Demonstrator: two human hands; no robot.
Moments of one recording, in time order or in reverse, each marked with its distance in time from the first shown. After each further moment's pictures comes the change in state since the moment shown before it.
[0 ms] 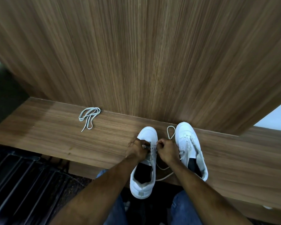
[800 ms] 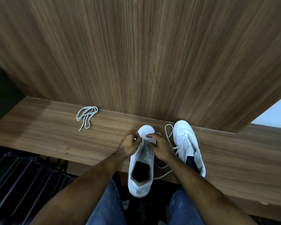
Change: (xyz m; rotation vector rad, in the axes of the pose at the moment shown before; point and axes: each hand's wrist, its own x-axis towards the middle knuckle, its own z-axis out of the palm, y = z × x) left_hand 0.011 -0.013 -0.023 -0.228 -0.009 0.084; right_hand 0.003 -0.008 0.000 0.109 -0.145 -0.227
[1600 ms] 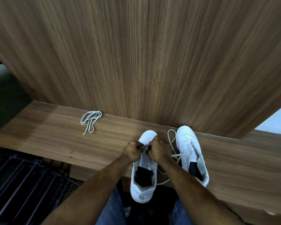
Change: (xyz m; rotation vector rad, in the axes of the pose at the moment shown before) left_hand 0.006 -0.012 0.006 0.122 -0.055 -0.024; right_hand 0.009 -0.031 0.007 -0.463 -0.073 0.125
